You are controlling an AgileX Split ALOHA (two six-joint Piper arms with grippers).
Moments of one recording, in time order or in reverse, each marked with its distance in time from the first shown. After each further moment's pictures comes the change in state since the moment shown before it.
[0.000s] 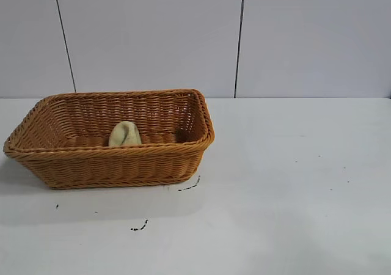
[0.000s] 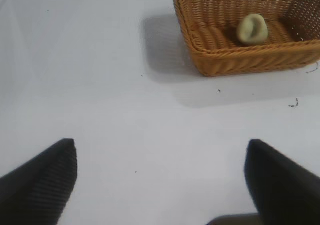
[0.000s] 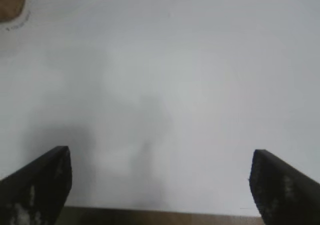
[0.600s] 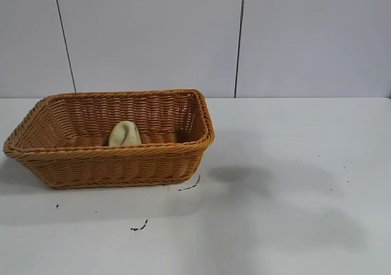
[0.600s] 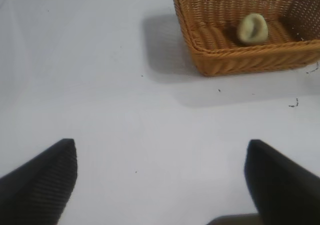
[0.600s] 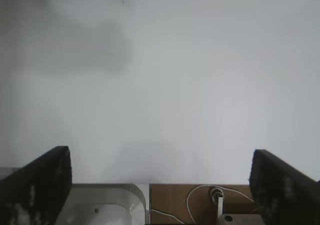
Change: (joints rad) left arm 0.000 0.000 0.000 0.000 0.000 0.000; right arm 0.000 0.869 -0.437 -0.041 0.179 0.011
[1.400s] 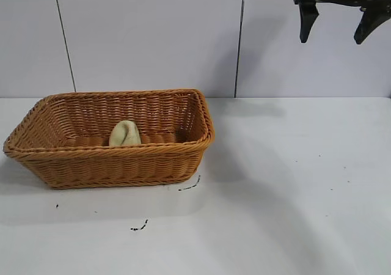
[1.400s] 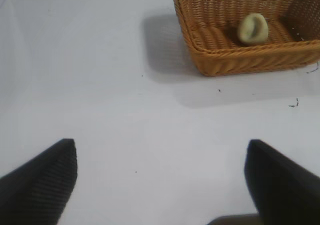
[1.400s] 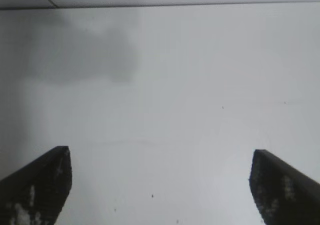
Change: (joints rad) left arm 0.000 0.000 0.000 0.000 0.000 0.000; right arm -0.001 1.078 -1.221 -0.035 0.008 0.023
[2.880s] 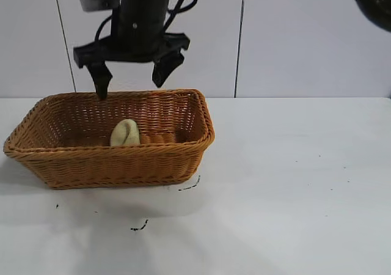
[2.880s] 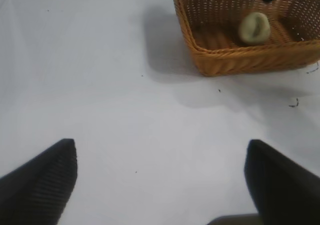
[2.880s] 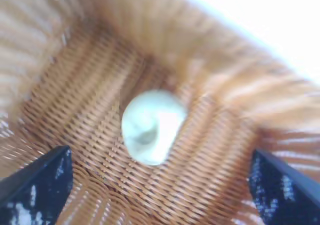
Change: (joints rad) left arm 0.000 0.000 0.000 0.000 0.000 0.000; right arm 0.629 0.256 -0.268 -0.015 -0.099 -0.019
